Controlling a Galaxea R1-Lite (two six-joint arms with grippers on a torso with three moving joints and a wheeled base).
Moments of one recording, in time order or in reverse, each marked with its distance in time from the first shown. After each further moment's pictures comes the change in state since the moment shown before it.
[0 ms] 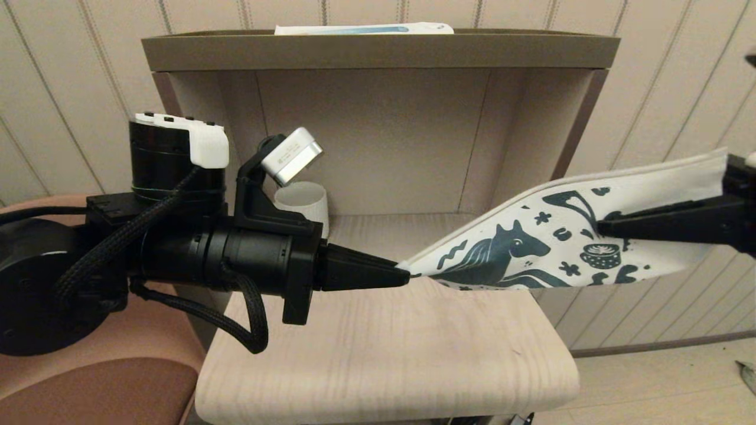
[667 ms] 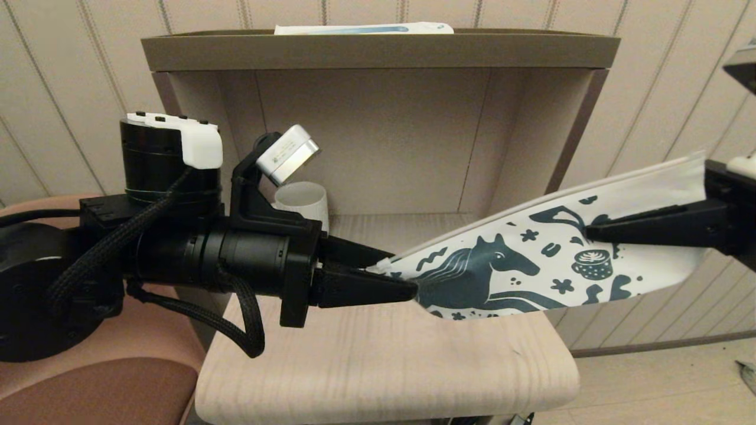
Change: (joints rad) left arm 0.000 -0.009 0.018 -0.034 -0.002 0.007; right arm -0.001 0.022 0.001 -0.002 0.022 0.000
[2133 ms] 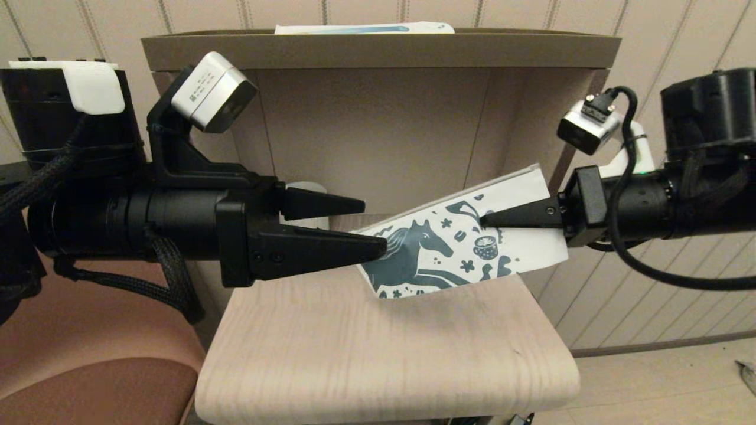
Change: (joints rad) left arm 0.072 -0.108 -0.020 -0.001 0.005 -0.020; right arm 0.076 0.234 0.113 -0.418 -0.068 0.658
